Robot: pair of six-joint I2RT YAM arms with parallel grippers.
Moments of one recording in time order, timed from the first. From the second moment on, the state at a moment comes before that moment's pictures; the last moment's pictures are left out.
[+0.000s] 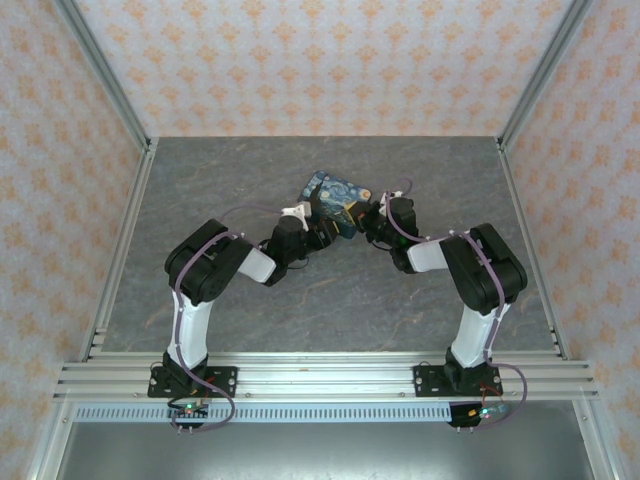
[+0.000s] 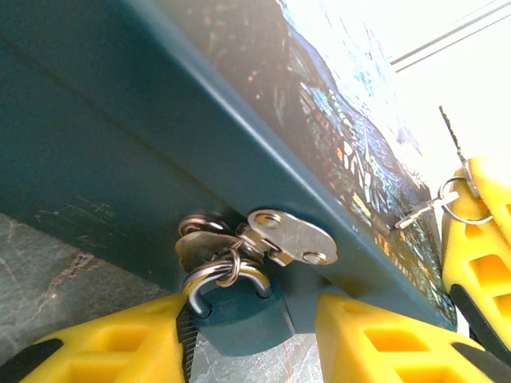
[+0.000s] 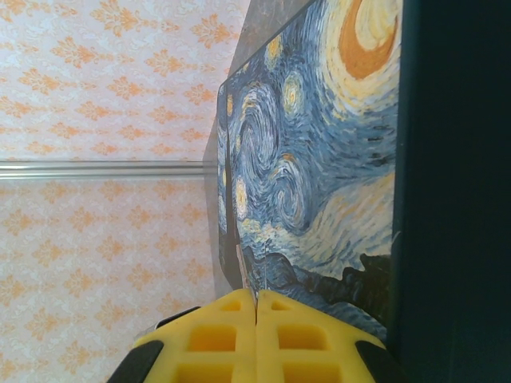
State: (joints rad) left arm -0.55 2.05 0.82 0.85 0.16 -0.93; right arm 0.40 1.84 0.75 0.78 -0.34 1.33
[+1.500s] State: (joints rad) left arm -0.55 2.09 0.77 1.04 0.13 -1.12; right arm 0.40 1.86 0.75 0.83 -0.36 1.34
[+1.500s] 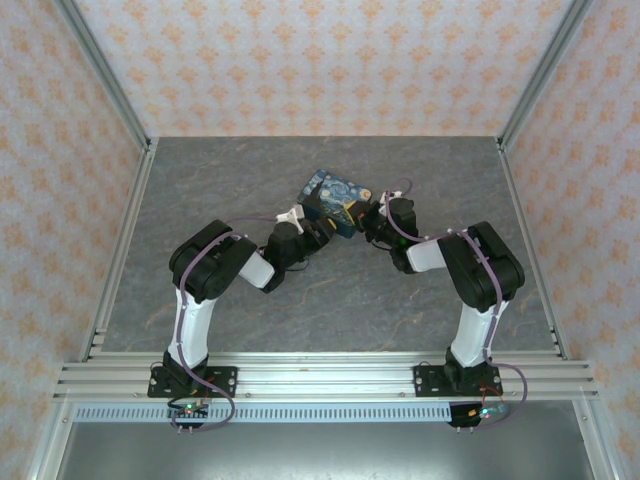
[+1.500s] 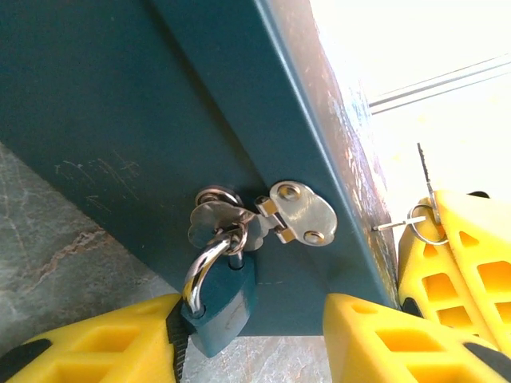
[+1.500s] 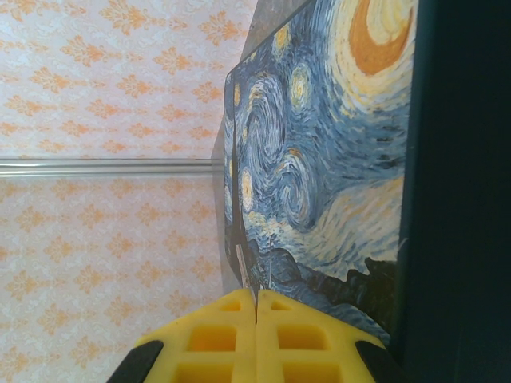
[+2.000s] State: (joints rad) left arm -0.55 2.11 0.79 1.03 0.12 -1.13; right arm 0.40 1.87 0.75 0.84 -0.36 1.35
